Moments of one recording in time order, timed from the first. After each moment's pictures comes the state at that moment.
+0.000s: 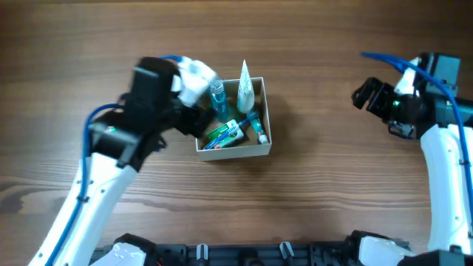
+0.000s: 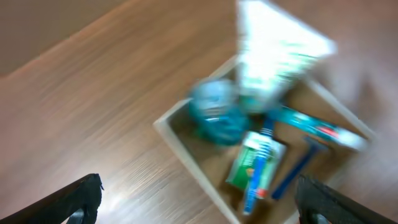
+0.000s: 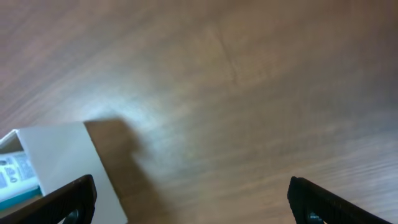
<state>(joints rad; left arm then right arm) -0.33 1.25 1.23 -0.78 0.07 0.25 -0.16 1.36 1.23 -0.93 -0.16 0.29</state>
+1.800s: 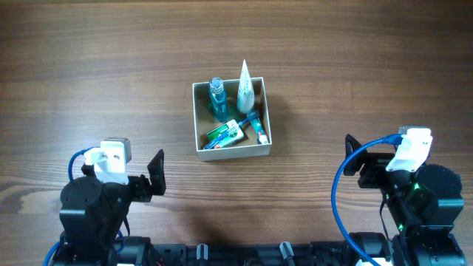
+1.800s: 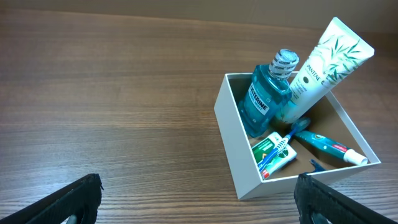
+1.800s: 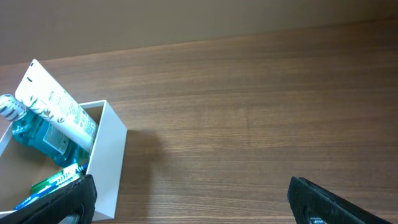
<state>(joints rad) -0.05 0.41 0.71 -0.81 0.10 -0.10 -0.01 0.47 0.77 -0.77 -0.06 0.10</state>
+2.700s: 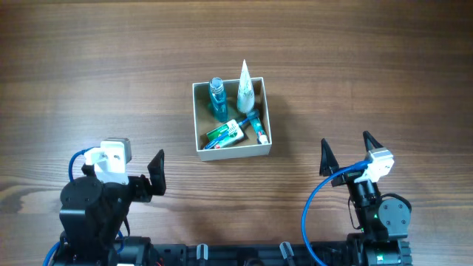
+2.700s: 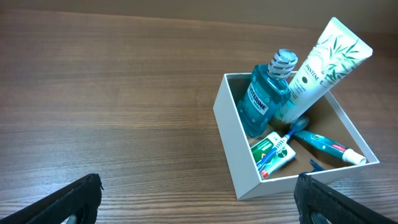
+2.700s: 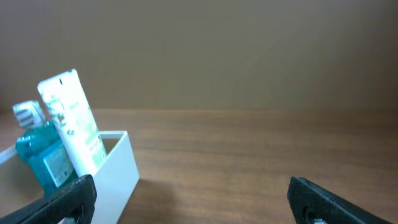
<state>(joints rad) -0.05 0.41 0.71 -0.81 0.10 -0.10 0.04 0.01 0.01 0.01 -0.16 0.08</state>
